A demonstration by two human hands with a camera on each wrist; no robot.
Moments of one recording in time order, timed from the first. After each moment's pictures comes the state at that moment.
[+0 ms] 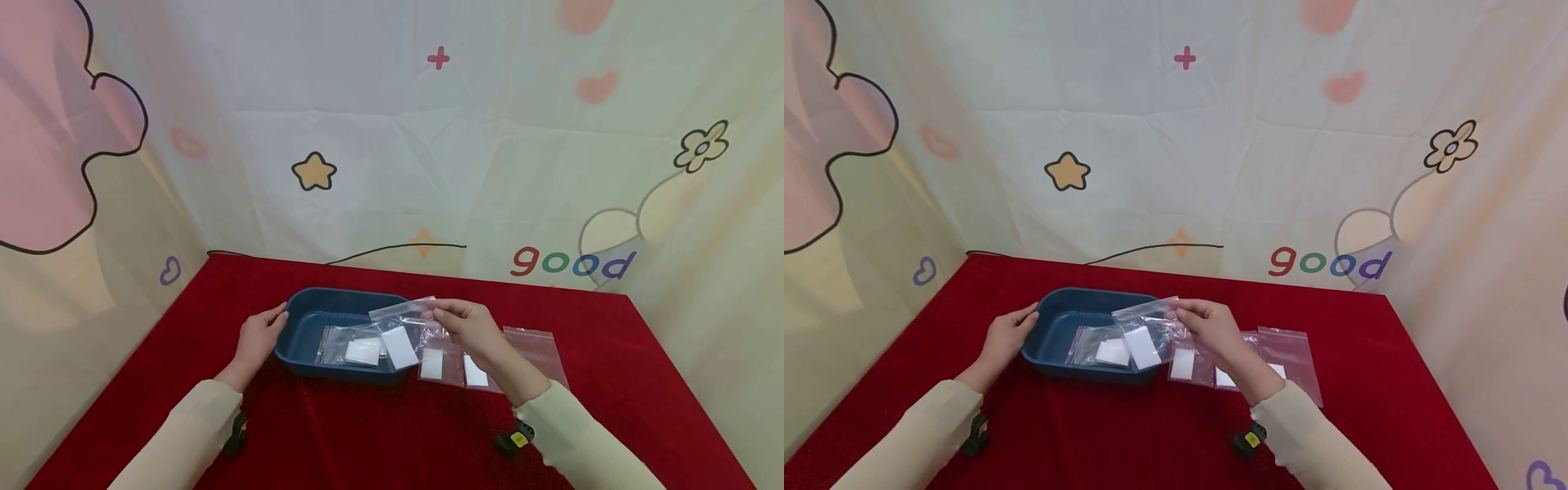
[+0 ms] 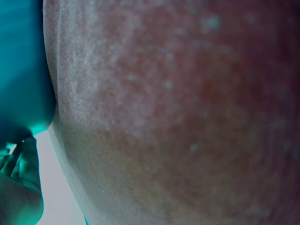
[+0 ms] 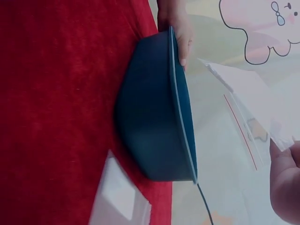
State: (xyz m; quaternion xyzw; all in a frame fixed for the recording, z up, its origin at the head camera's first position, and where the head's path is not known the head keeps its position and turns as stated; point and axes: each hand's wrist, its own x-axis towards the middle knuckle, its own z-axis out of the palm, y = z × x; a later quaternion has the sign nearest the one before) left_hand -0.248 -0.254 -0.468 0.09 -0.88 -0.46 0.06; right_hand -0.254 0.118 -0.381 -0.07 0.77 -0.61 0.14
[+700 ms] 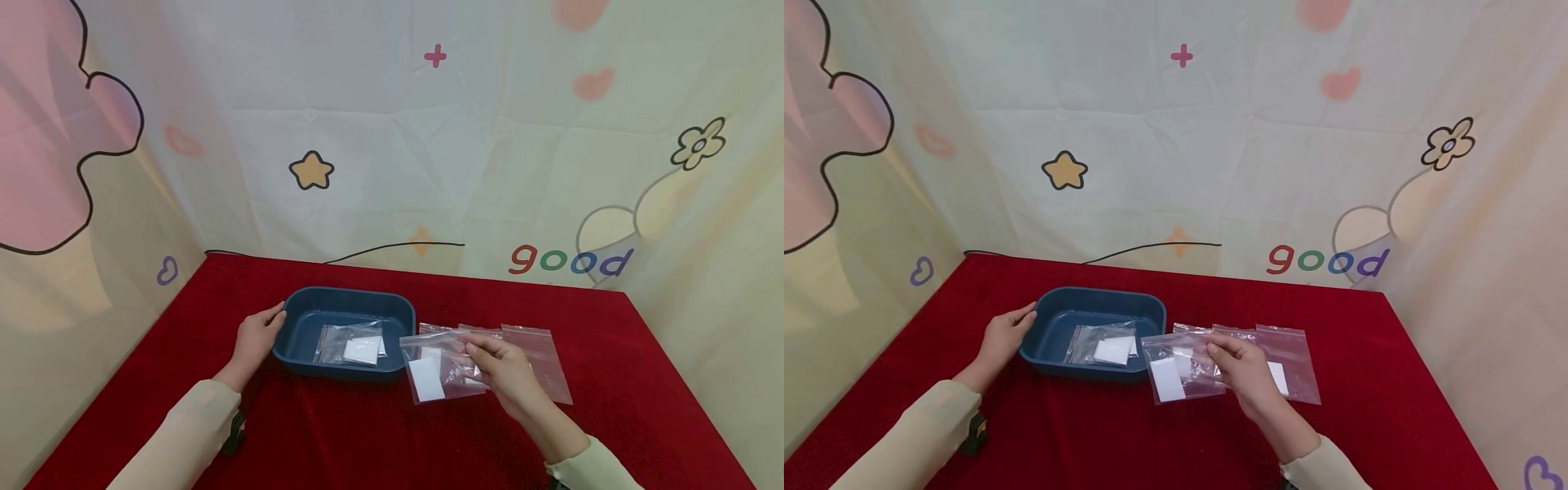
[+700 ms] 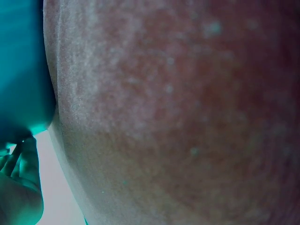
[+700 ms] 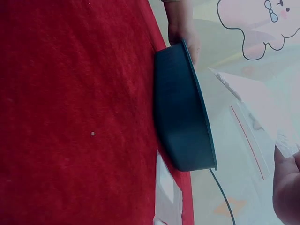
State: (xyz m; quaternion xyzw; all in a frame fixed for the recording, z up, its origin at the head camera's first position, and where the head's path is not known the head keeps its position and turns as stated) left_hand -0.248 -0.254 -0.467 0.09 -0.88 -0.47 0.06; right_hand -0.206 0.161 -0.408 0.00 0.72 -0.68 0.12
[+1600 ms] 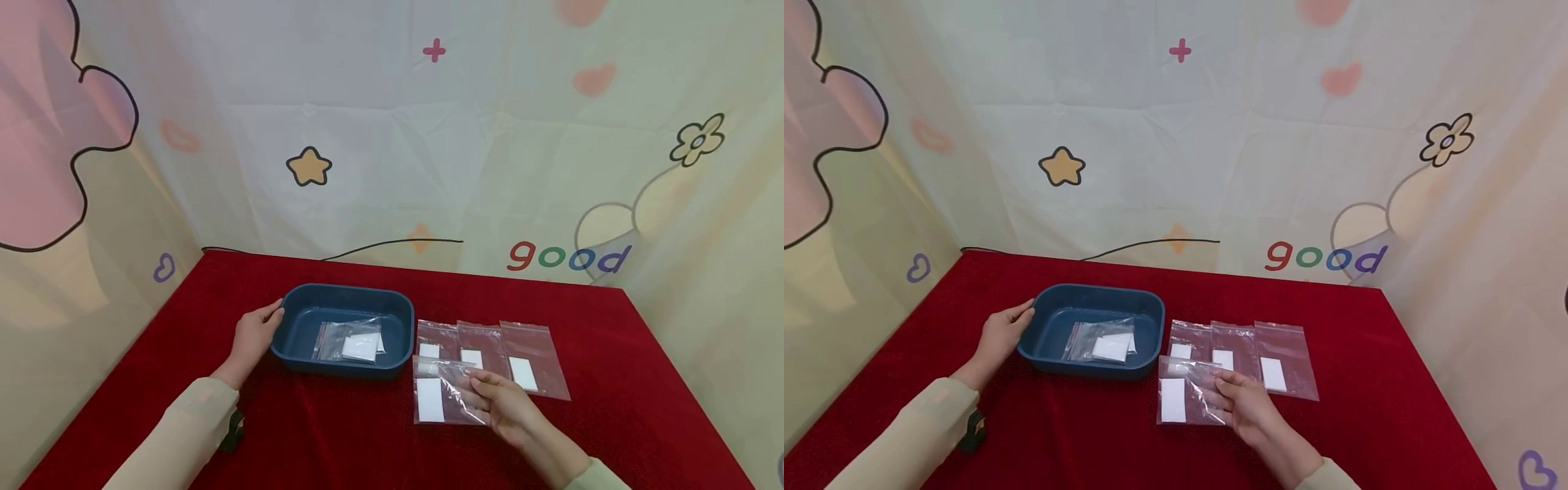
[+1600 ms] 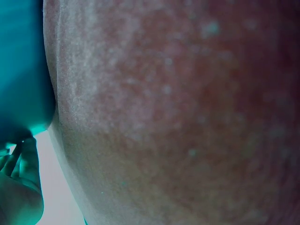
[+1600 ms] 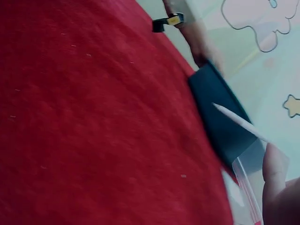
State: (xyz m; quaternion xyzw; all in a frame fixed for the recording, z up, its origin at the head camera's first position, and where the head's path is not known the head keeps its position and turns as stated) left_hand -0.249 -0.255 -0.468 0.09 -0.87 -0.48 0.05; right_hand -0.188 0.181 -0.460 0.03 0.59 -0.76 0.27
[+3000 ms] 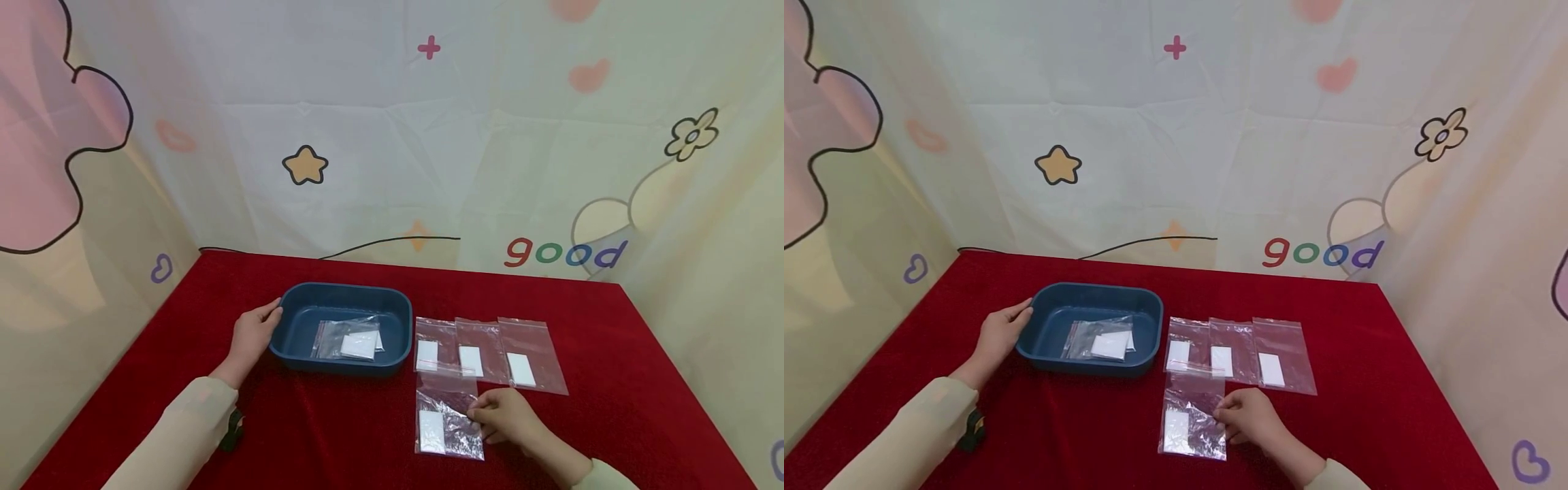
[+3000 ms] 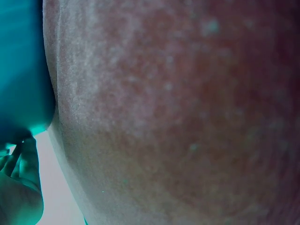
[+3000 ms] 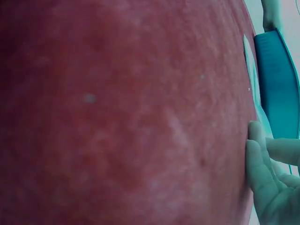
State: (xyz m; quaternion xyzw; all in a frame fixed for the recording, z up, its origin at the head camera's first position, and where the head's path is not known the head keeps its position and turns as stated) left_hand -0.250 -0.255 -0.468 0.09 -0.87 -0.47 0.05; right_hand -0.175 0.193 -0.480 -0.04 0.84 -0.50 0.19
